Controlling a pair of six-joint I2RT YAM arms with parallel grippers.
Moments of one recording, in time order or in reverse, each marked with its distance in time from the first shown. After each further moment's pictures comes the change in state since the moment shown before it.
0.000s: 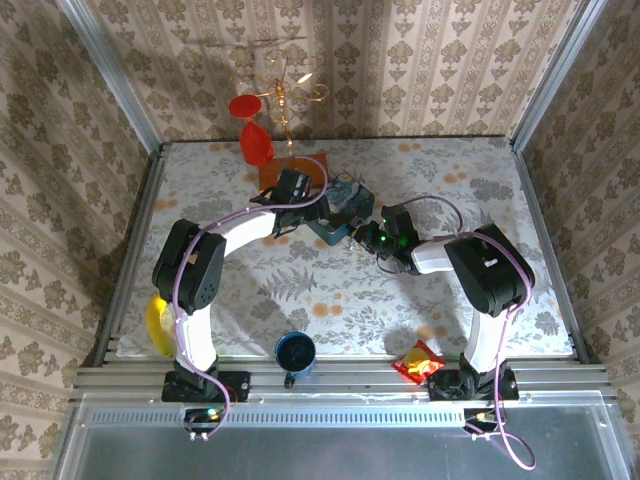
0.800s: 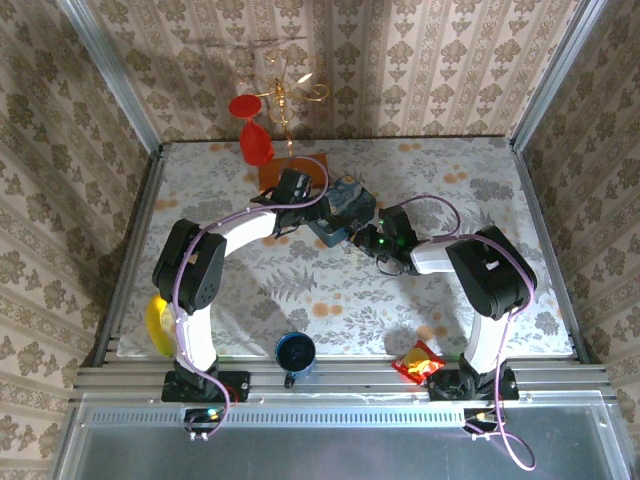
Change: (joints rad) left arm -0.002 0.002 0.002 -0.002 0.004 0.000; right arm 0.017 -0.024 0.003 -0.079 0.001 -0.049
